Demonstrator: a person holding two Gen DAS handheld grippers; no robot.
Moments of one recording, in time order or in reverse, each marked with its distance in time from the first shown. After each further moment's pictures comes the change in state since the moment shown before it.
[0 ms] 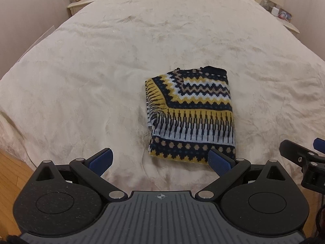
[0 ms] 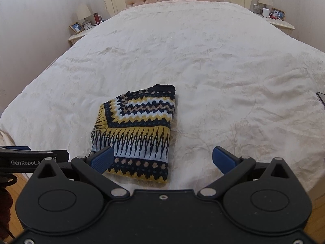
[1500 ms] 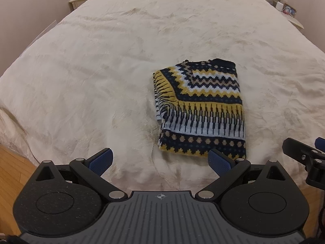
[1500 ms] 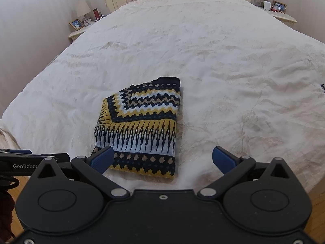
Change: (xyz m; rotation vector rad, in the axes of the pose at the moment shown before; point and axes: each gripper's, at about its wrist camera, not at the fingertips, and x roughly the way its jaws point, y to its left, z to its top) left arm 0.012 0.017 -0.001 0.003 0.041 0.016; right arm 0.010 0.014 -0.005 0.032 0.035 0.002
